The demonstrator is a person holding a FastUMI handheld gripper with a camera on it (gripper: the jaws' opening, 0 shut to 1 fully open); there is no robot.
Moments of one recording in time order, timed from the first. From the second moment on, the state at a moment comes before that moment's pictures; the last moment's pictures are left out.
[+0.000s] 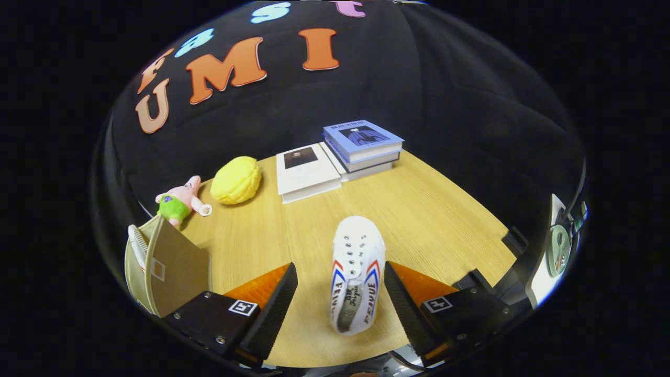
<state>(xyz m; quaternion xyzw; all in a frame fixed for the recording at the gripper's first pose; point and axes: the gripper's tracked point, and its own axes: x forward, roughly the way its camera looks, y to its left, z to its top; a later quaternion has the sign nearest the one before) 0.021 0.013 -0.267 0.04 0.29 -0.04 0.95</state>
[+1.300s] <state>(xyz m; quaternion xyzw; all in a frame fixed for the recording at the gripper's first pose) 0.039 -0.015 -0.362 0.09 0.36 -0.08 0.92</state>
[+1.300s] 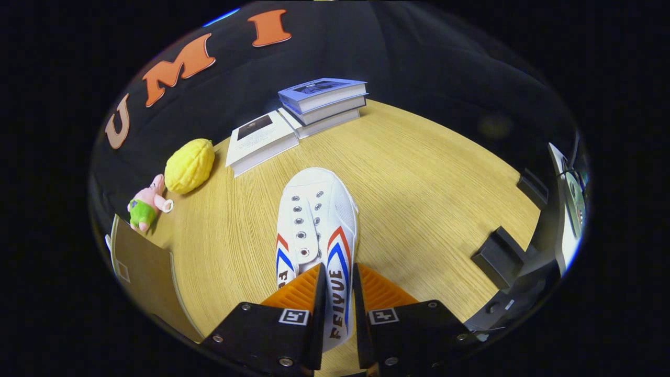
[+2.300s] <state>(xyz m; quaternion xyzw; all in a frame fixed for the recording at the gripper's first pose) 0.026 0.105 -0.250 0.11 0.33 0.02 0.94</state>
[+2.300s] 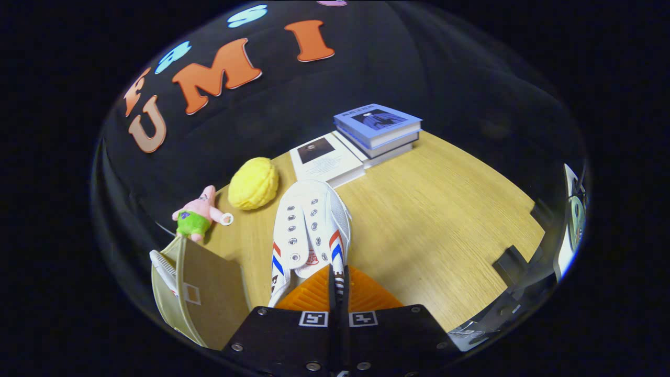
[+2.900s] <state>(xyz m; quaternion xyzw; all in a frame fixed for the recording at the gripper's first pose) -0.003 0.271 -0.184 0.05 0.28 0.18 0.94</state>
